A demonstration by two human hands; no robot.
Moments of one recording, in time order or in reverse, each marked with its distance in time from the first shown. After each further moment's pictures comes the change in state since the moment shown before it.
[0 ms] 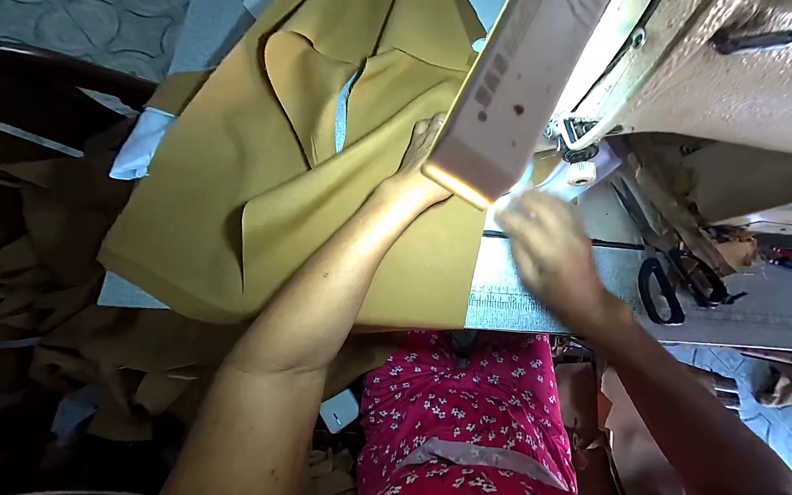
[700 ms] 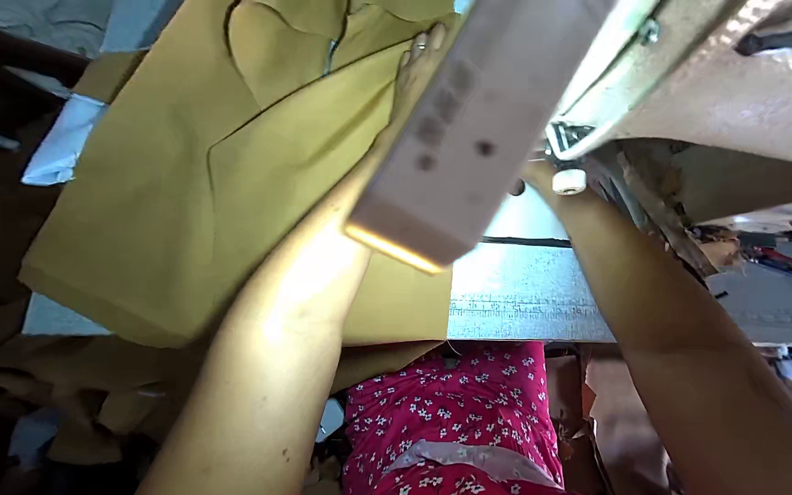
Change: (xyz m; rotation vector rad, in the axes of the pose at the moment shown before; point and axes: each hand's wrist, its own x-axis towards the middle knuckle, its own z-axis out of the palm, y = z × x) left_hand 0.052 -0.021 0.002 -0.043 0.341 -0.167; right_hand 0.081 0.133 0.075 0.227 -0.393 0.595
